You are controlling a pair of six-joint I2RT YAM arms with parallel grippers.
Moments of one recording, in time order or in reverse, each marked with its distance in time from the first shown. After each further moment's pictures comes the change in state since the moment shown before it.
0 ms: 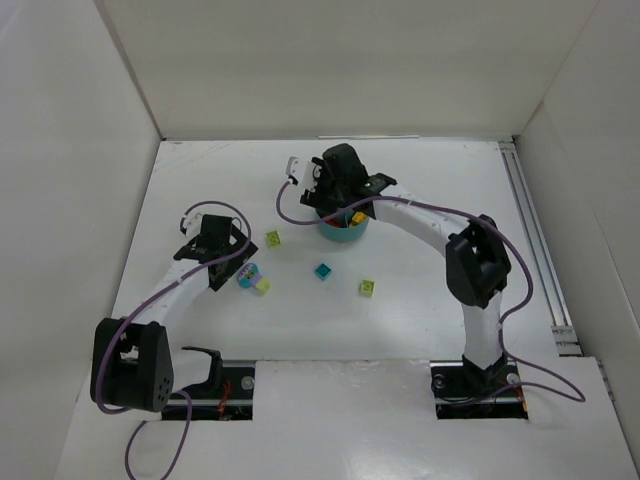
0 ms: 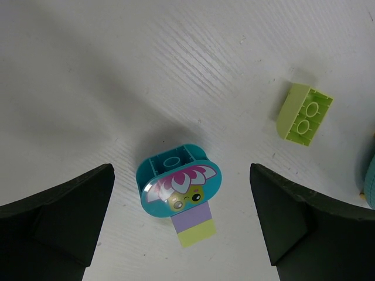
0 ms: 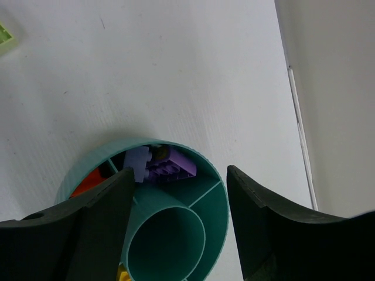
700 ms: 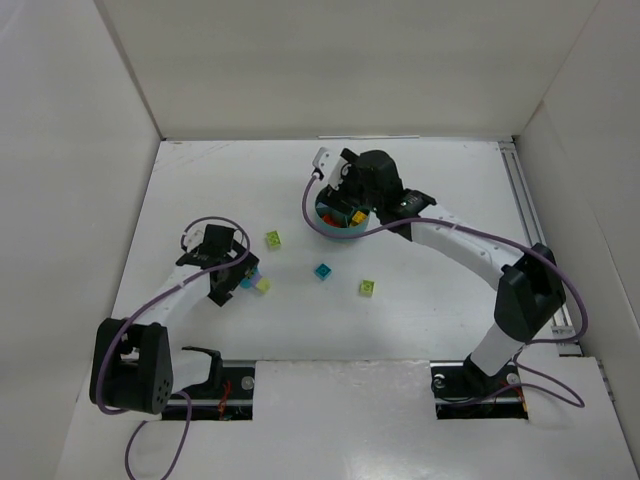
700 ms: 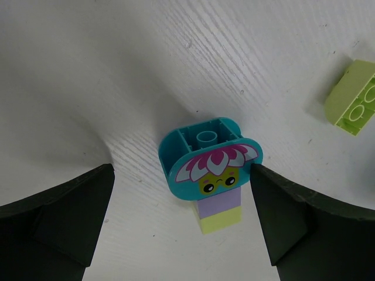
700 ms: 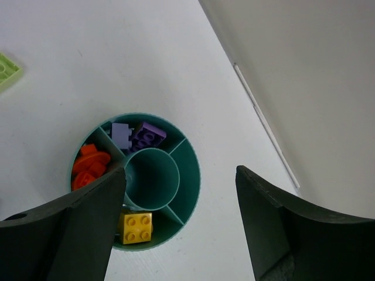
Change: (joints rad) left arm -0.007 -0.011 -0.066 -0.059 0.043 -0.111; right arm 0.000 -0.356 -0.312 0.201 0.061 0.122
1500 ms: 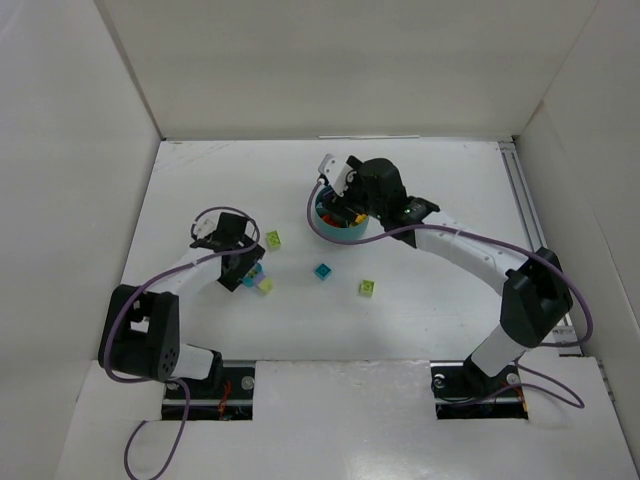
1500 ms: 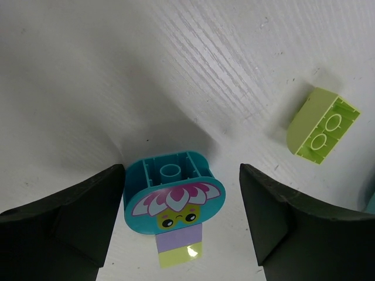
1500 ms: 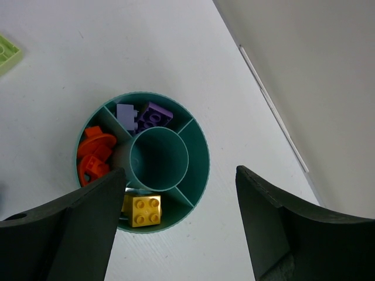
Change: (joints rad) left arm -0.060 0.173 0.095 0.074 -0.054 -0.073; right arm 0.000 -0.041 -0.100 0.024 0.026 0.037
